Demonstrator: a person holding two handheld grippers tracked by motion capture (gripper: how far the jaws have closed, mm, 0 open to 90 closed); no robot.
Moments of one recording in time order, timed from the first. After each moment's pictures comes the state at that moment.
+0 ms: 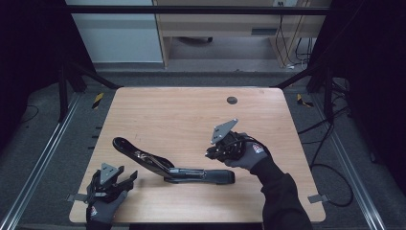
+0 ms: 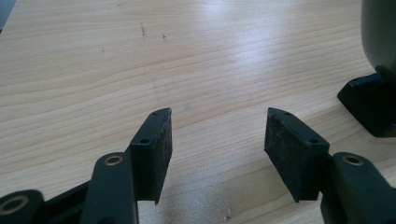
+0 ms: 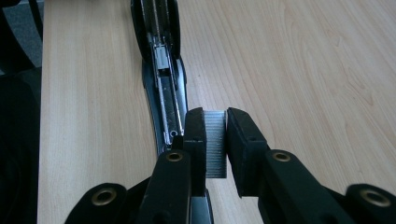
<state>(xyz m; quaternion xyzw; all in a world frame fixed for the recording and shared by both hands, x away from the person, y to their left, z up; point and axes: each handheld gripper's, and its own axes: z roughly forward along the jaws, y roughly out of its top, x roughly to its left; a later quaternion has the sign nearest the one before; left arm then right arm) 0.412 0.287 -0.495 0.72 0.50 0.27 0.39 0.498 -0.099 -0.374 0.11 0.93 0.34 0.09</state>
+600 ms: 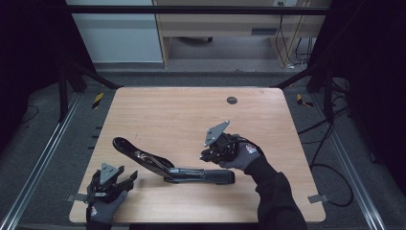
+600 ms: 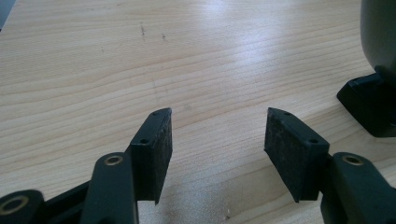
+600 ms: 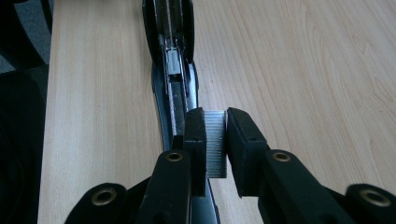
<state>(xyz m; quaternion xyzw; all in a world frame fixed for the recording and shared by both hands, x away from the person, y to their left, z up) 0.412 0.287 -0.495 0.72 0.50 0.27 0.39 0.501 -0.084 -0.383 0.08 0.94 0.33 0.07</state>
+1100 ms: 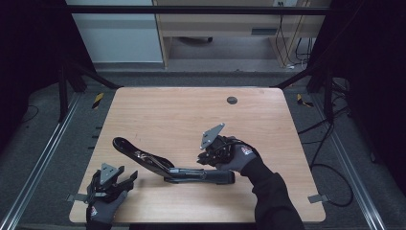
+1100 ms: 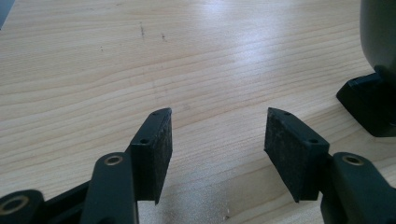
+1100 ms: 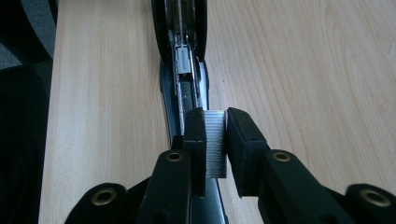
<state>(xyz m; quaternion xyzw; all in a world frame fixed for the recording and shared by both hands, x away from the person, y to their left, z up) 0.412 0.287 -0.495 0.72 0.50 0.27 0.39 0.501 -0.074 -0.393 0.07 0.94 0.32 0.06</state>
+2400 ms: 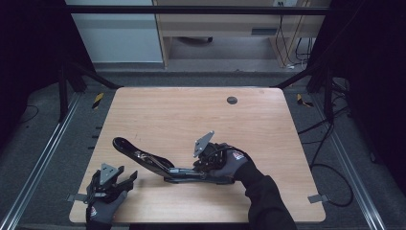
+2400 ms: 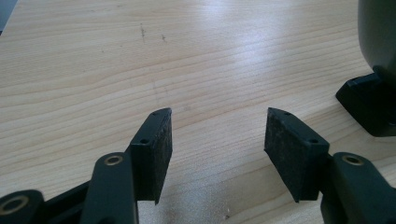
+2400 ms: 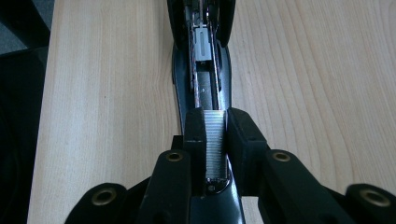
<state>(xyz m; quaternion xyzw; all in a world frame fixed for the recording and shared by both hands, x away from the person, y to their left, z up) 0.411 0.287 -0.495 0.72 0.50 0.28 0.39 0.501 -0.054 -0.425 0.06 0.95 0.30 0.03</state>
